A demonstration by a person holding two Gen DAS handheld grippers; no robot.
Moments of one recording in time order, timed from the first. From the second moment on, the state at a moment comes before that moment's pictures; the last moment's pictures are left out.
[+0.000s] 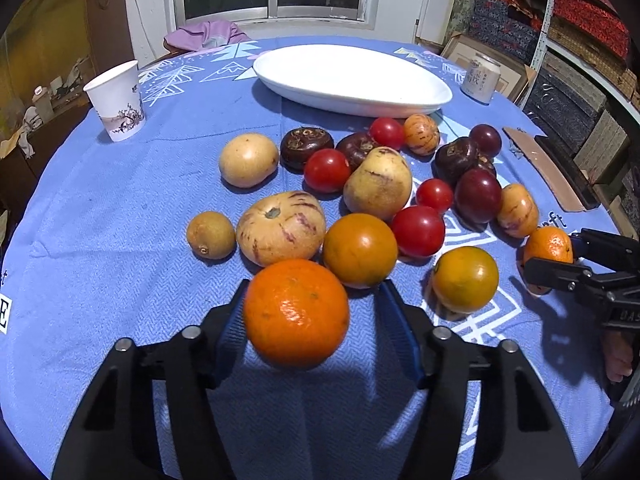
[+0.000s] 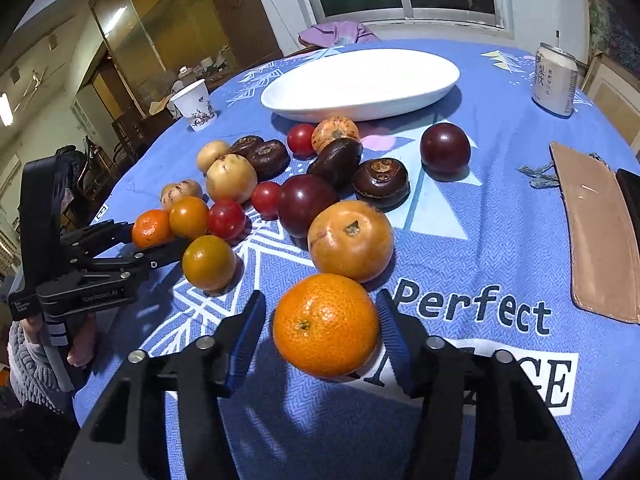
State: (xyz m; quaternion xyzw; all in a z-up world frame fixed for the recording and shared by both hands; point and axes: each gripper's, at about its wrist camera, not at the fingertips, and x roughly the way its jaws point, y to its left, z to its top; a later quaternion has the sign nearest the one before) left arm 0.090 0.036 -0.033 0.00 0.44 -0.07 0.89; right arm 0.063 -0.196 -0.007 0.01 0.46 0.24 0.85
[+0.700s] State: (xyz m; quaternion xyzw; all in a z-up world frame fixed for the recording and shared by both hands) left arm 0.118 0.039 0.057 -0.01 0.37 -0.05 0.93; right arm 0.082 -0.209 0.090 0.04 0.35 0.22 0.91
